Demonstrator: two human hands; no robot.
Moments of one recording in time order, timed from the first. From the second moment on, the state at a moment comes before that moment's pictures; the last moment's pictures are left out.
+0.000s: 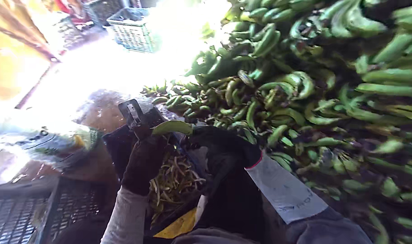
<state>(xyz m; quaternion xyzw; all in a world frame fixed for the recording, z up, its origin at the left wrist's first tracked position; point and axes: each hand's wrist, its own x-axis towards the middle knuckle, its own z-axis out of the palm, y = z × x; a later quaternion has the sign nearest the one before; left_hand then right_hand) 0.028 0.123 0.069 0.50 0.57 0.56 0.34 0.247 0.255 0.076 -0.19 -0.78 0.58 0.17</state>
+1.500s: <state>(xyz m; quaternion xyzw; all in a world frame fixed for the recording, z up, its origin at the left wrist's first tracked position) 0.043 0.054 -0.011 0.37 0.50 0.58 0.52 0.120 0.237 0.024 -0.25 -0.54 0.70 0.40</state>
